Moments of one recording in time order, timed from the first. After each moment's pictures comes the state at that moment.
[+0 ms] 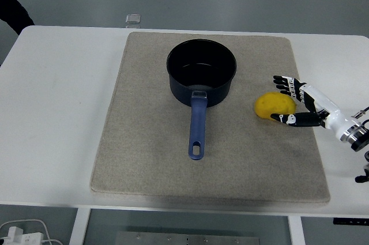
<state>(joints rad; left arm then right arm) -0.05 0.00 0.01 -0.07 0.05 -0.07 0.16 0.59 -0.59 0.42 1.04 -0.80 -0.02 0.57</state>
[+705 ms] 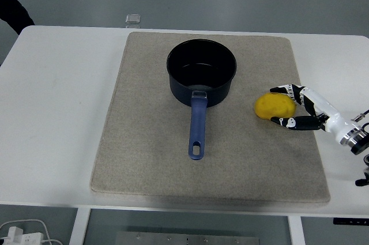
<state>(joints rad) -0.05 0.00 0.01 -0.07 0.05 -0.07 0.16 0.59 -0.60 0.39 1.04 -0.82 -0.03 0.58</state>
